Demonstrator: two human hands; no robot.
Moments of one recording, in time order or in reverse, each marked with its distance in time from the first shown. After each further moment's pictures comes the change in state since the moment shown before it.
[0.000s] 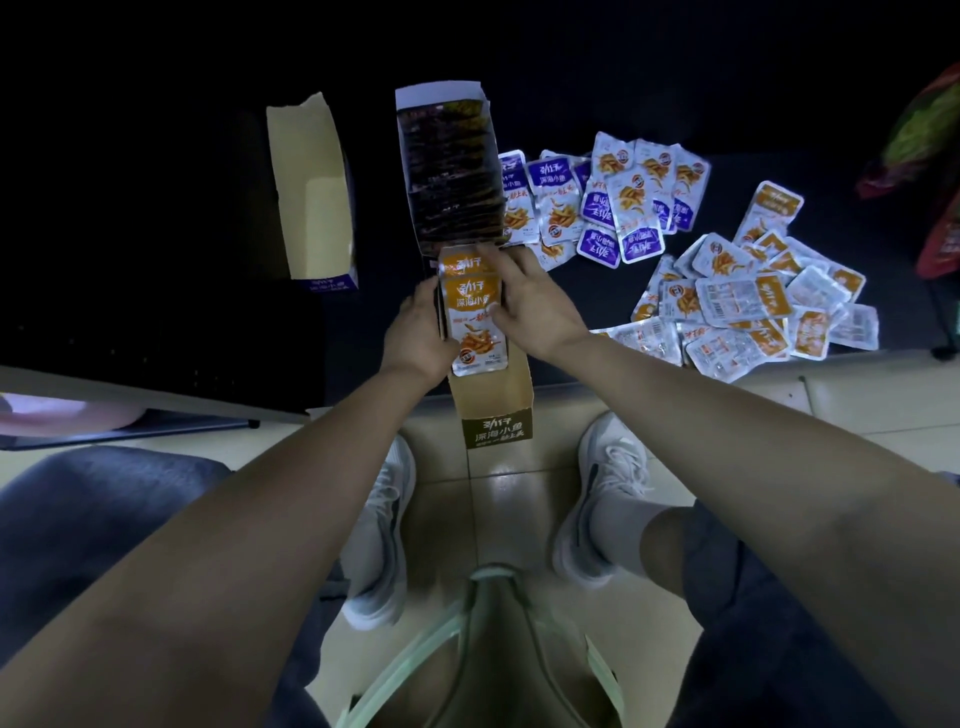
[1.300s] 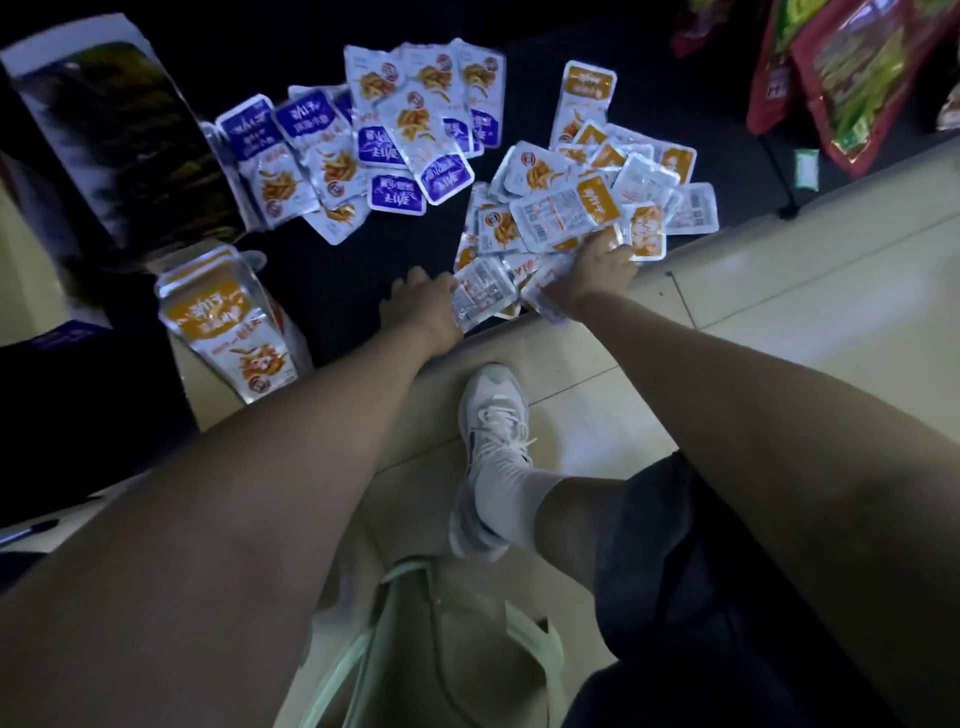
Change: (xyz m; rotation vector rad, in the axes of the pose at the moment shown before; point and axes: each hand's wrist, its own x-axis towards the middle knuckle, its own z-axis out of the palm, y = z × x) left_hand 0.046 0.126 0.185 0.602 -0.429 0.108; right_hand -0.109 0.201 -0.082 -0.162 0.143 1.048
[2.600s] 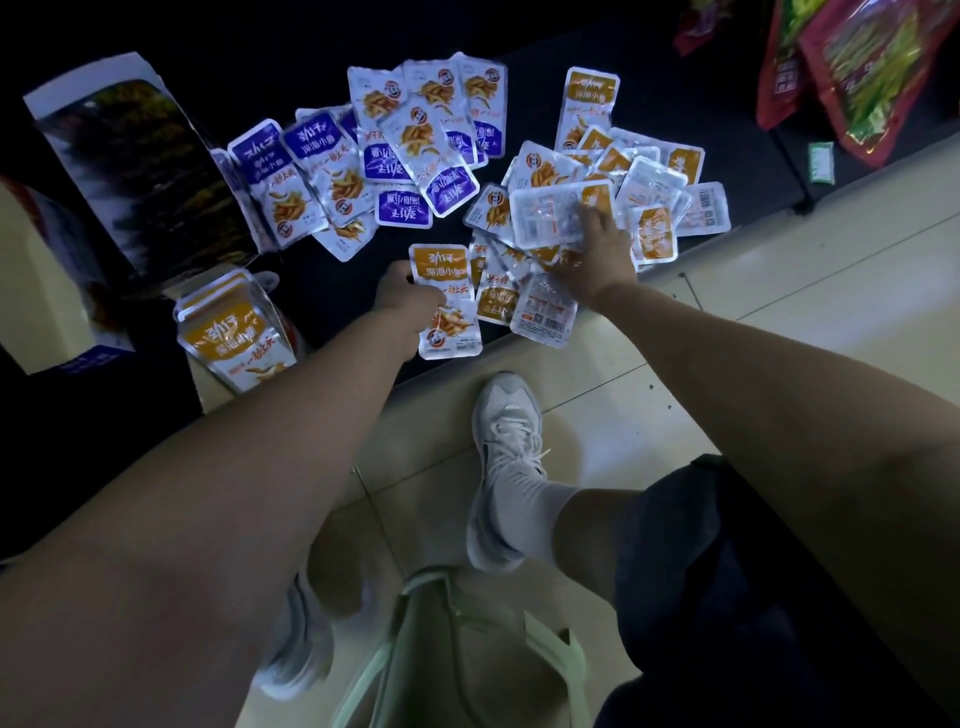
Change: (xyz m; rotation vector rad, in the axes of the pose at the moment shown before) left_hand 0.004 -0.007 -0.026 -1.071 0.053 -0.304; right_hand 0.021 0.006 -0.009 0.212 -0.029 -0.285
